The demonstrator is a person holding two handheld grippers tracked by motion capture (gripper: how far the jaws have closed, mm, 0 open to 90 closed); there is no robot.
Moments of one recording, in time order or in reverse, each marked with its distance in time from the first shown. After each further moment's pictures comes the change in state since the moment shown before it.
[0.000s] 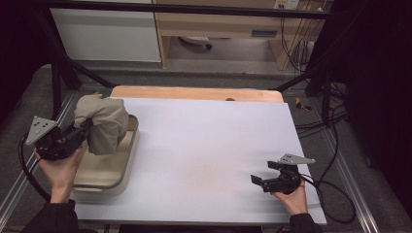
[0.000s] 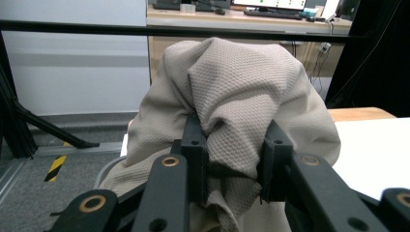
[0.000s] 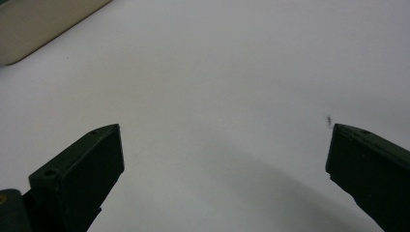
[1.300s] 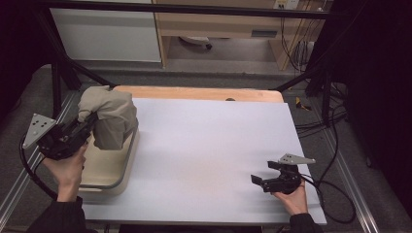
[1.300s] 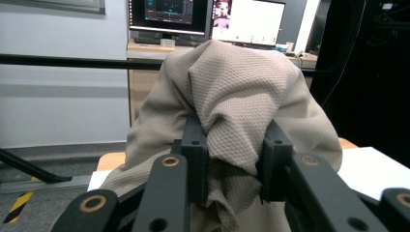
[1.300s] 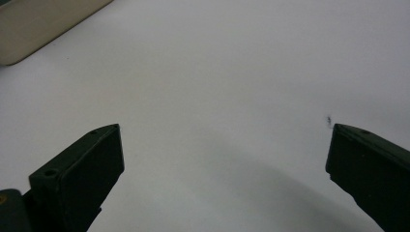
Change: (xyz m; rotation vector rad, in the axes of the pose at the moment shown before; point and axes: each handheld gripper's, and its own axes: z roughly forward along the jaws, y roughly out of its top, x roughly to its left) left arm -0.027 0.019 -0.008 -0.128 -0.076 -0.015; right arm 0.000 0.000 0.000 -0.003 -0.001 -0.003
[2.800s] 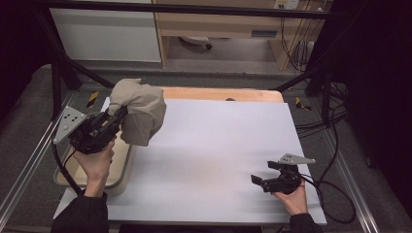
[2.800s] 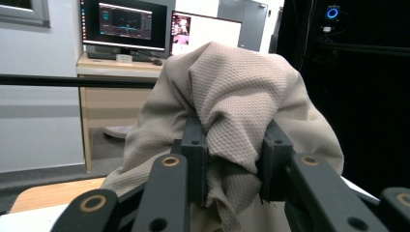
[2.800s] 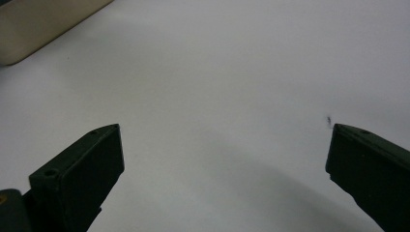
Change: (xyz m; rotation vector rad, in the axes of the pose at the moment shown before) left arm -0.062 0.011 0.027 -0.063 -0.147 -0.013; right arm 0.000 0.000 0.000 0.000 0.001 -0.001
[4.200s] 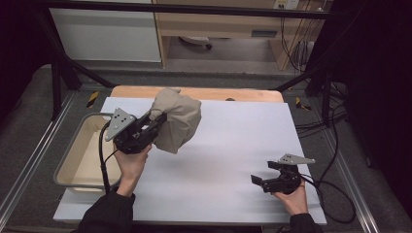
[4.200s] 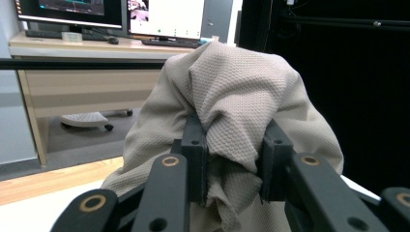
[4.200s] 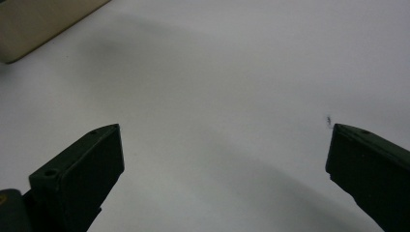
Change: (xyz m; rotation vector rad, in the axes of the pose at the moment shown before) left arm -0.056 -0.028 0.049 0.095 -0.133 0.020; right arm 0.000 0.000 0.000 0.005 -0.001 0.000
